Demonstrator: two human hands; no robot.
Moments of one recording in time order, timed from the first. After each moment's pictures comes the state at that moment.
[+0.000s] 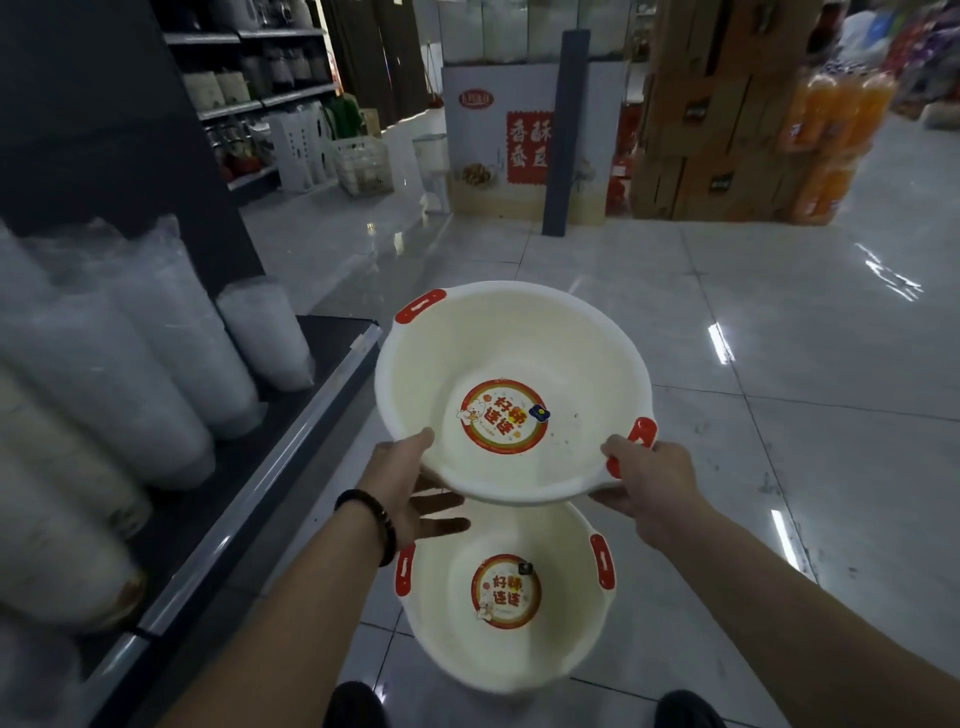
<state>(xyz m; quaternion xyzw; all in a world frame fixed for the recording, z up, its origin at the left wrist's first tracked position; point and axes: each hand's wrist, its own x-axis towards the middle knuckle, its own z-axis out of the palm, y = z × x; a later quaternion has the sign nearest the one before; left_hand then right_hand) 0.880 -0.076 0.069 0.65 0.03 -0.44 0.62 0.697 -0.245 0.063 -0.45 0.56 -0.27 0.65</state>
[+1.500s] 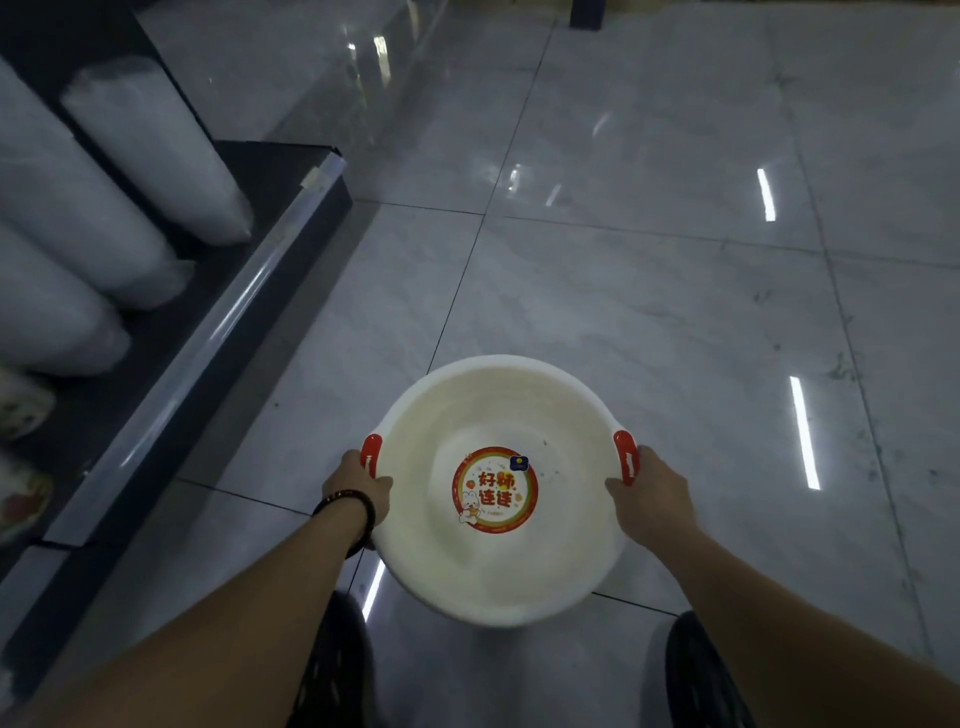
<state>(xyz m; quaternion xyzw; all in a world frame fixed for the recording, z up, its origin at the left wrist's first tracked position) 0.948 -0.079 -0.220 0.93 -0.04 -0.32 0.18 0.696 -0.287 -0.207 -0.70 0.60 0.02 0.38</state>
